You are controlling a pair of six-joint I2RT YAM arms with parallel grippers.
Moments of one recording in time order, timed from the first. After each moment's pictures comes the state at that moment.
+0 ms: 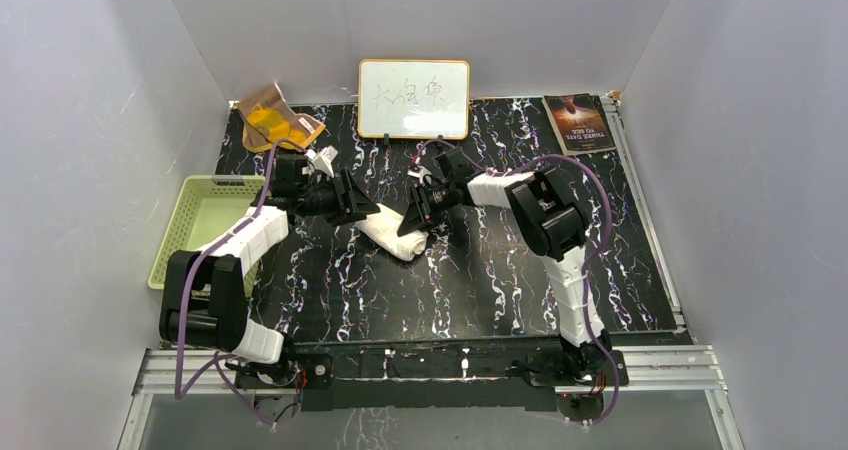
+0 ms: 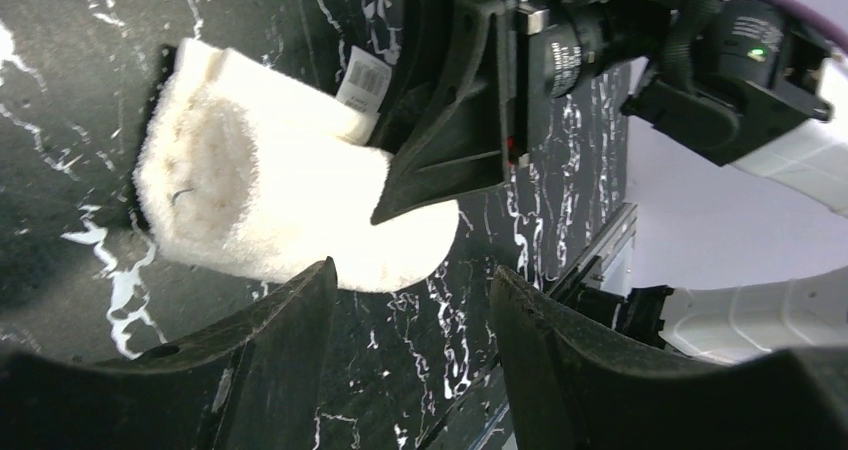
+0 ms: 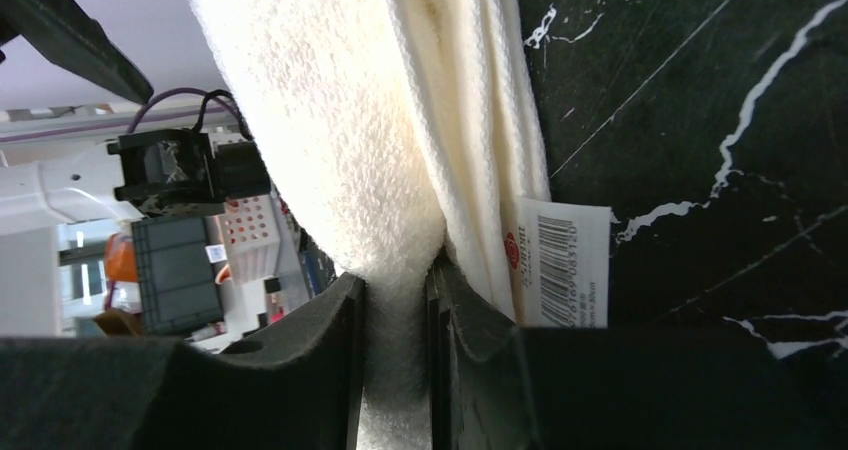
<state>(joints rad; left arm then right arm) -0.15 1.45 0.84 -0.17 0.70 -0.52 0.51 2.25 1.43 -0.11 -1.04 0.44</state>
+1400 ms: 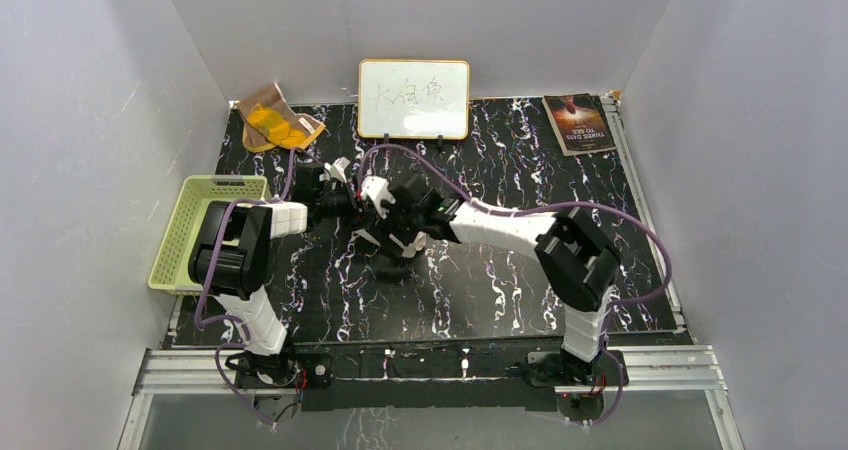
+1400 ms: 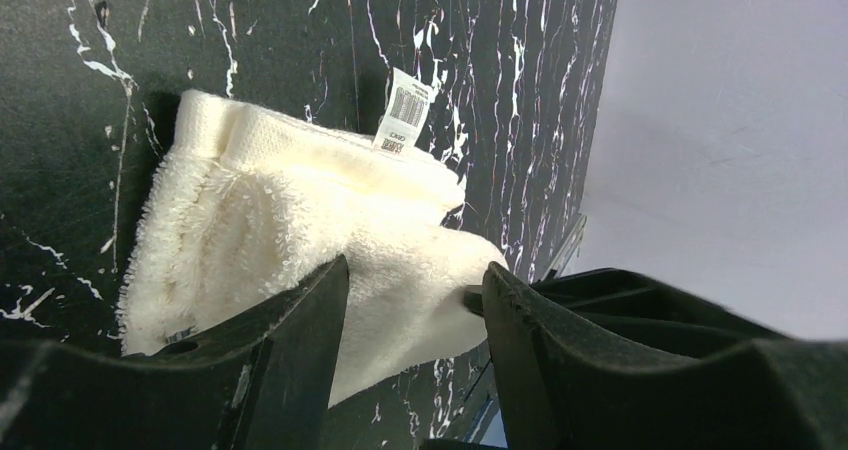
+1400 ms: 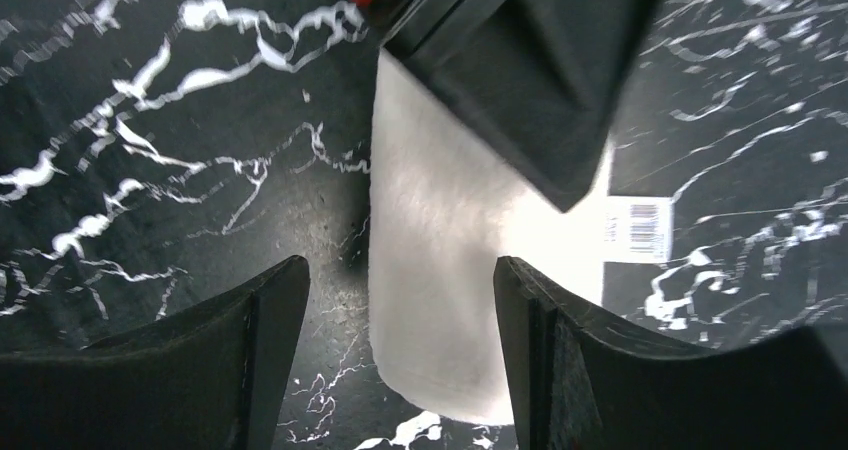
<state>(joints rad) -0.17 1.78 0.81 0.20 0.77 -0.72 0.86 1.83 1.30 -0.20 -0.16 -0.17</state>
